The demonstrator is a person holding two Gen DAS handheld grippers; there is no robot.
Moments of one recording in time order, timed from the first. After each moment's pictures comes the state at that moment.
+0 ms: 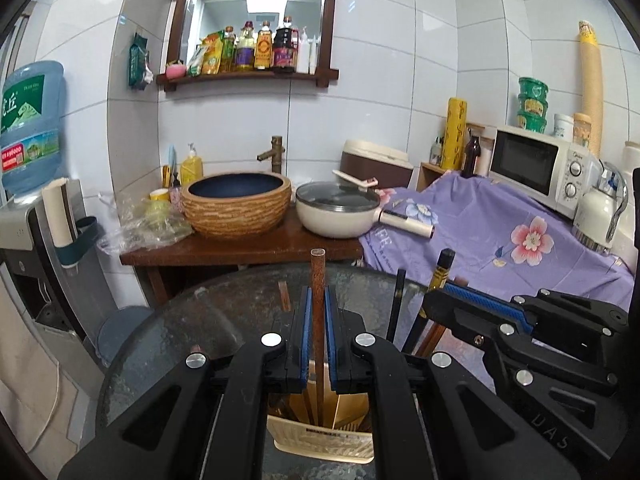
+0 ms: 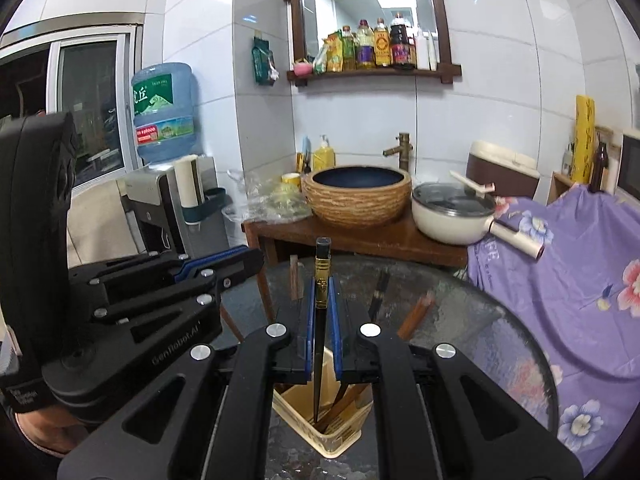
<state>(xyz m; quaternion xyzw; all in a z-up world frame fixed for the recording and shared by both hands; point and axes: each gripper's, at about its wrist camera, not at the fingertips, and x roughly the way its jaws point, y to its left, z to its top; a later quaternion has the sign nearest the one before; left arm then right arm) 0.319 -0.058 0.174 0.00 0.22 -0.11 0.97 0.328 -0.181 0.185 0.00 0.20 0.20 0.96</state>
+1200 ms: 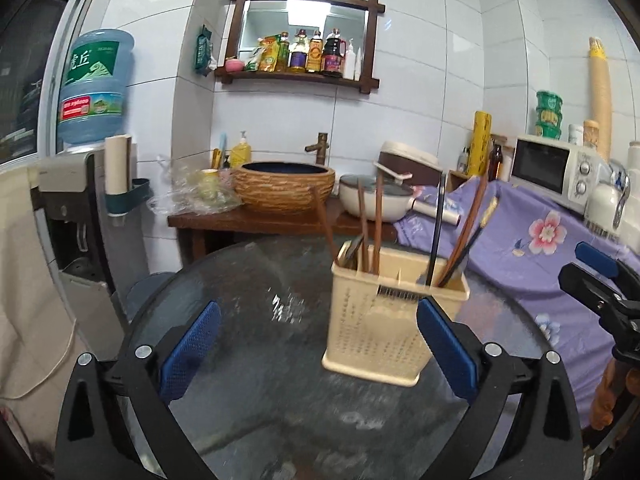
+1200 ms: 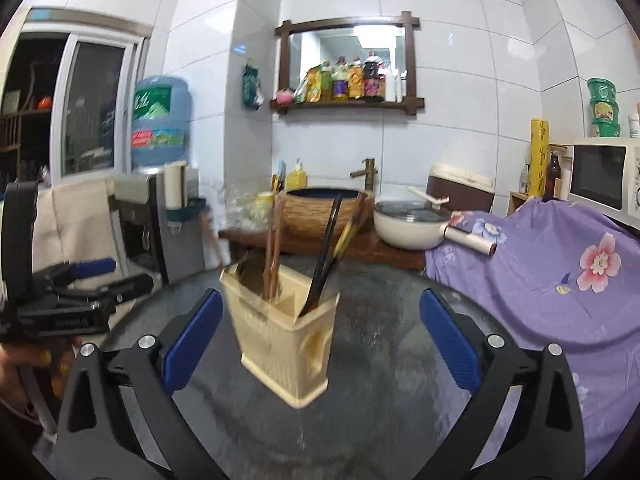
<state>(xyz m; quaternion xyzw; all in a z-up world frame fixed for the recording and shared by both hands) 0.199 0.010 0.086 -0.03 0.19 -0.06 0.98 0.205 -0.221 0.111 -0.03 0.12 0.15 0.98</state>
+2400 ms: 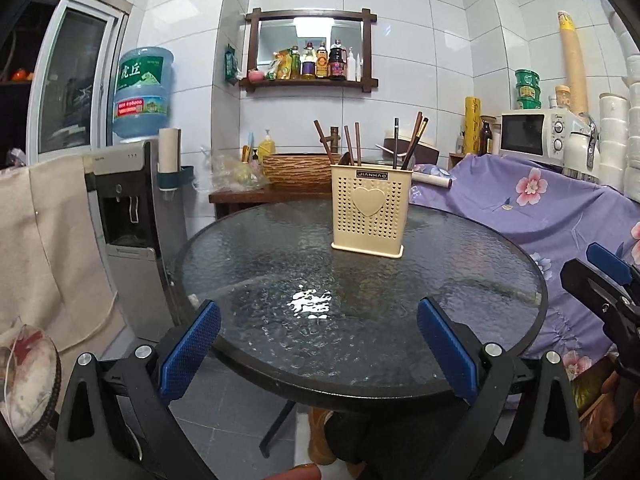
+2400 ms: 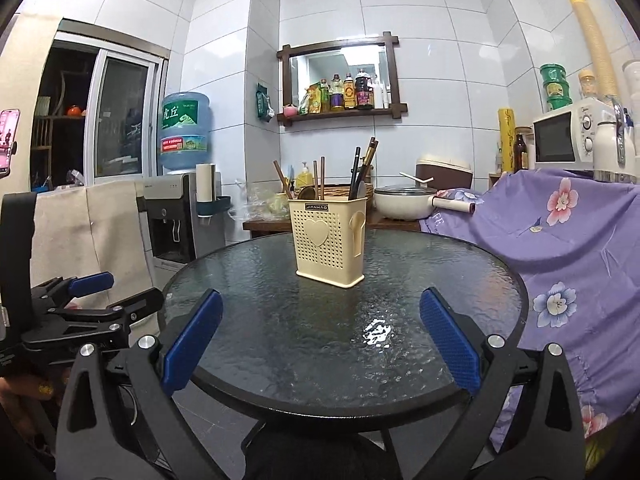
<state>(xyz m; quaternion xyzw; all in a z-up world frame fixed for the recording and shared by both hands) -0.011 -0.007 0.007 0.00 0.16 -0.01 0.99 -0.022 -0.218 0.006 0.02 0.08 0.13 0.99</state>
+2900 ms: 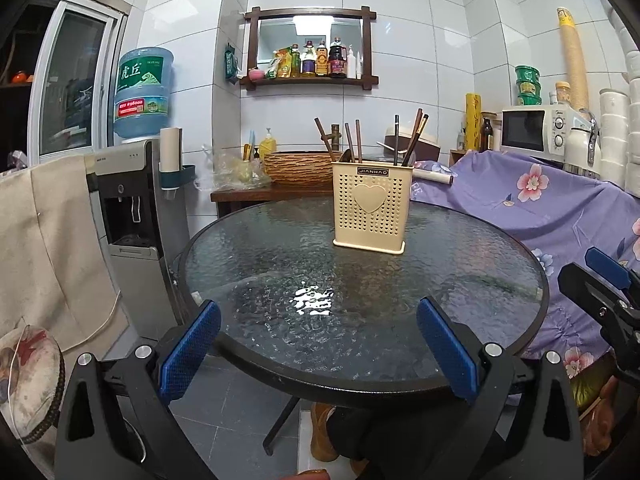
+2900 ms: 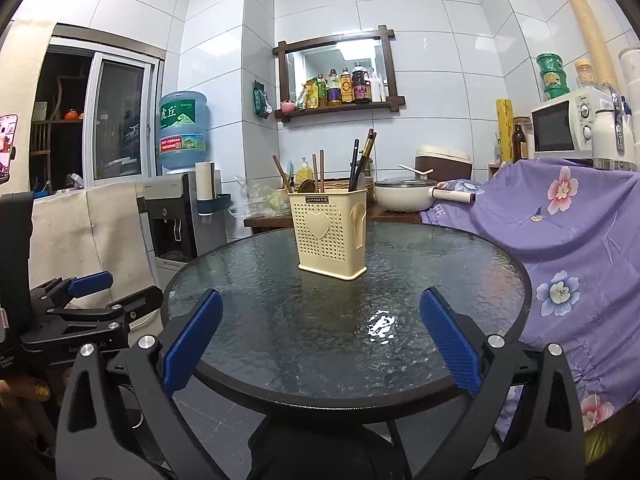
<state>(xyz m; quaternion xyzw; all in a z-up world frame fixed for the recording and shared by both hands) -0.012 -0.008 0.006 0.00 0.17 -0.01 0.99 -0.020 -0.217 0.002 0.03 0.09 0.13 0.99</state>
